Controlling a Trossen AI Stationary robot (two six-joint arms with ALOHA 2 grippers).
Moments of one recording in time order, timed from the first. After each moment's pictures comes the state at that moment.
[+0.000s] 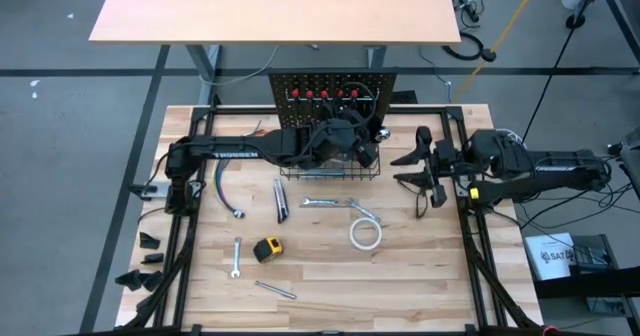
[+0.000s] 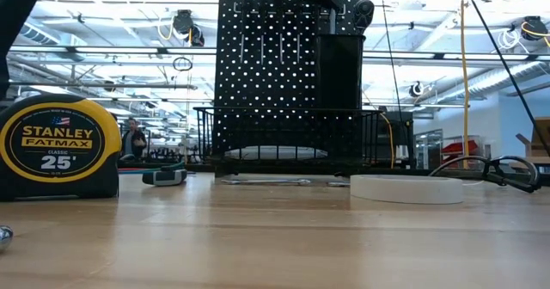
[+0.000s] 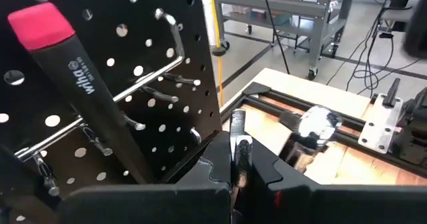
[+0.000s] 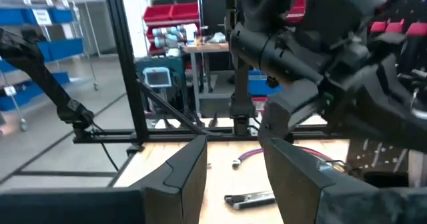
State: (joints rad) left arm 0.05 1.94 1.91 -0.36 -0.62 -0.12; right arm 0.00 0.71 0.76 -0.03 -0.10 0.08
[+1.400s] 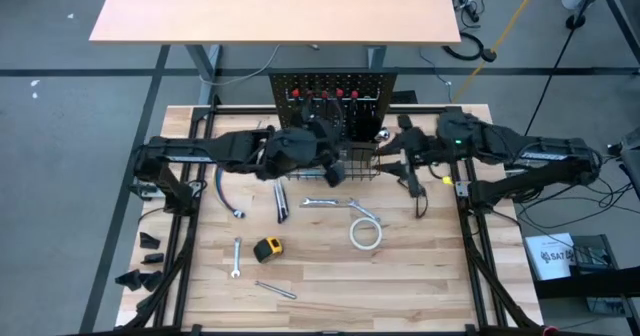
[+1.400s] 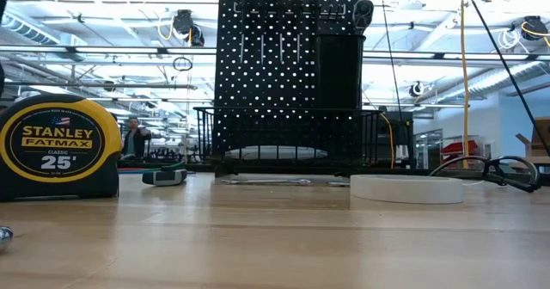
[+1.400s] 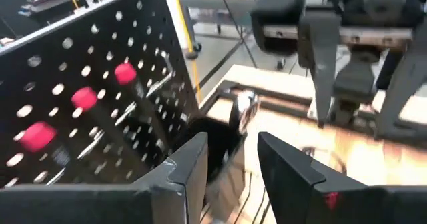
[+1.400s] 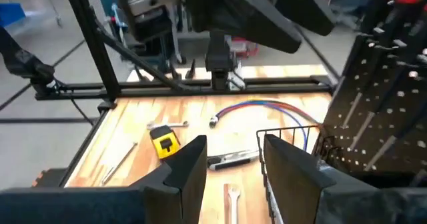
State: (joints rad) left arm -0.09 1.71 1.91 -0.63 -0.62 -0.10; right arm -0.04 1.05 1.16 -0.40 -0.08 0.04
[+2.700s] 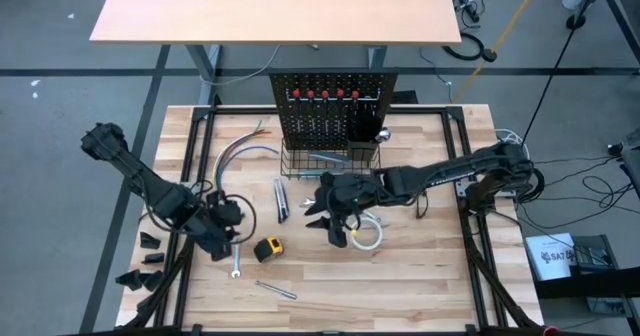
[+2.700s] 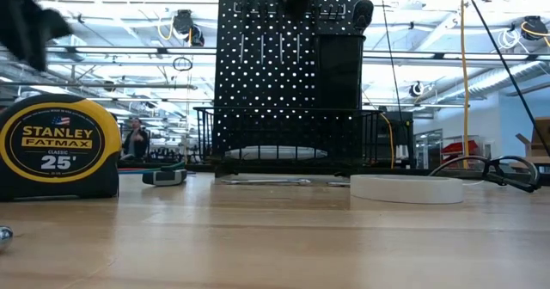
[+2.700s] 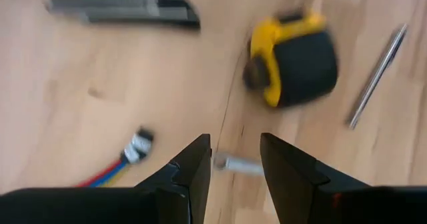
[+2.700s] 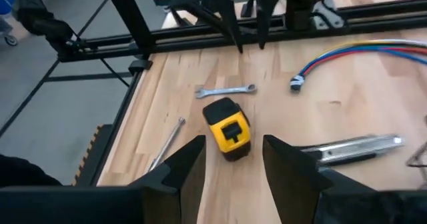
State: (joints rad) left arm -0.66 1.03 0.80 -0.98 -0.26 -0.86; right arm 0.17 1.71 1.40 -0.19 -0.07 0.24
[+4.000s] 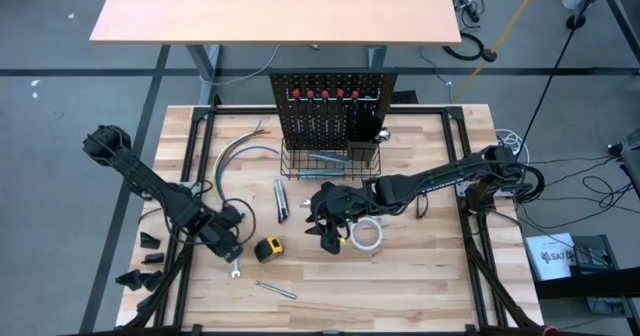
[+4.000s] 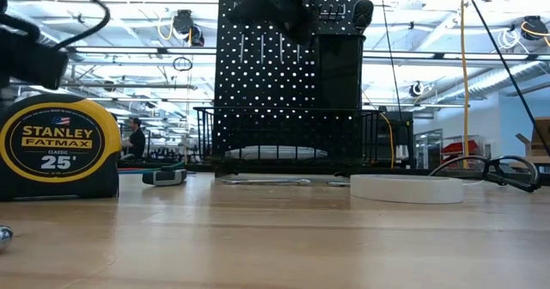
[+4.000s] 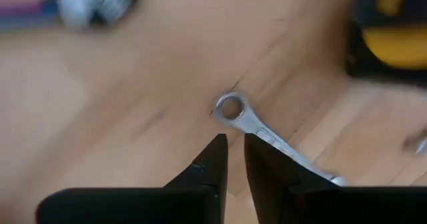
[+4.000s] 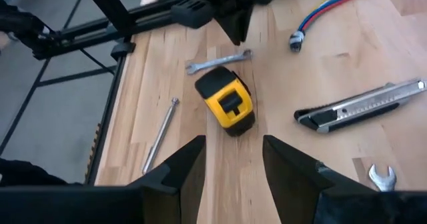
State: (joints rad) left arm -0.66 1.12 0.51 -0.71 -0.04 -1.43; right arm 0.19 1.78 1.40 -0.22 -0.03 0.39
